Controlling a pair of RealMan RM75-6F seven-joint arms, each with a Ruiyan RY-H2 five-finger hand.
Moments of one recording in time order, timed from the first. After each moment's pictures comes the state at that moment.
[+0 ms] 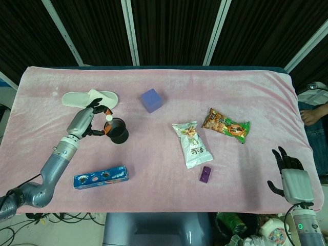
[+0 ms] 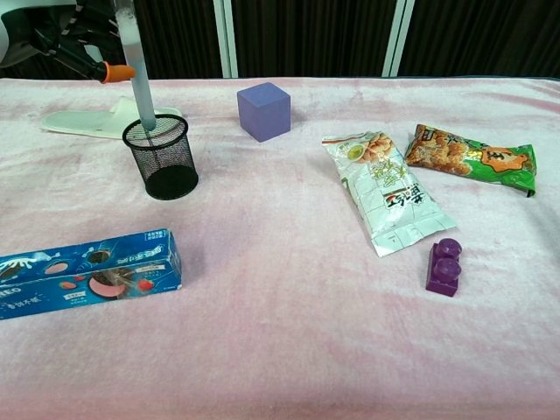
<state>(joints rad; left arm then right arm) -0.67 -1.35 -0.35 -1.51 1.17 0.84 -0.26 0.13 -1.13 0.05 -1.72 -1.33 1.34 -0.24</state>
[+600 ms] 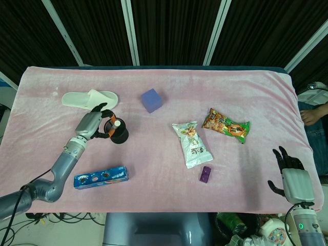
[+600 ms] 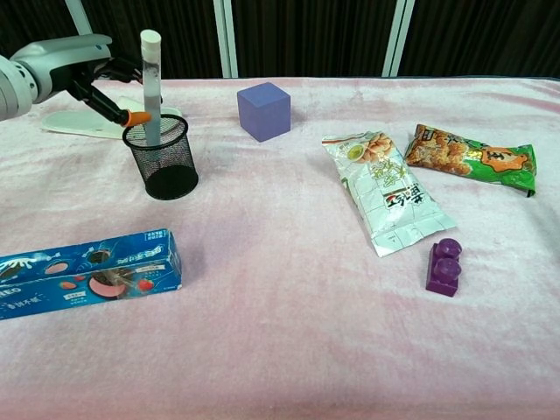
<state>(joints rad) -0.74 -1.47 -0.28 -1.33 1.15 0.81 -0.15 0.13 -1.13 0.05 -1.72 -1.33 1.33 -0.24</state>
